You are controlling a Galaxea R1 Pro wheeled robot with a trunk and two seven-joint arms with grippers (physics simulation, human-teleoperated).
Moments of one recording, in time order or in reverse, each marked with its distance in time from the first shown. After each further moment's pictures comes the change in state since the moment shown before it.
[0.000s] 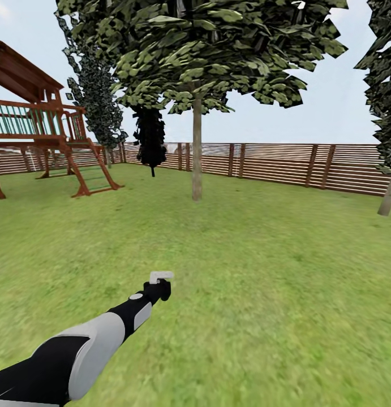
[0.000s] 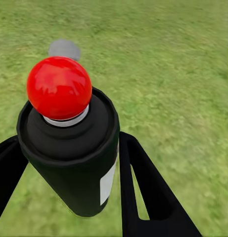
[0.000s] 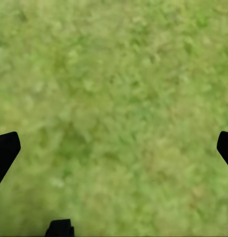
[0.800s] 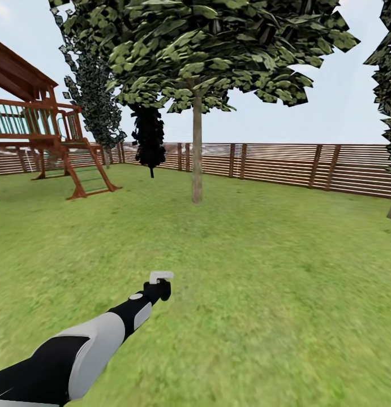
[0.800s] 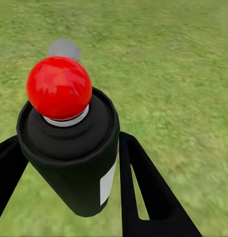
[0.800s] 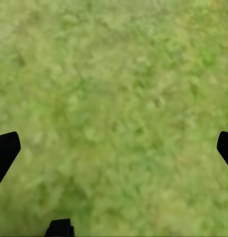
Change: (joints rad) left arm 0.000 0.000 0.000 0.000 0.000 0.000 0.000; right arm 0.001 0.000 0.000 0.000 0.000 0.000 0.000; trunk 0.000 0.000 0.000
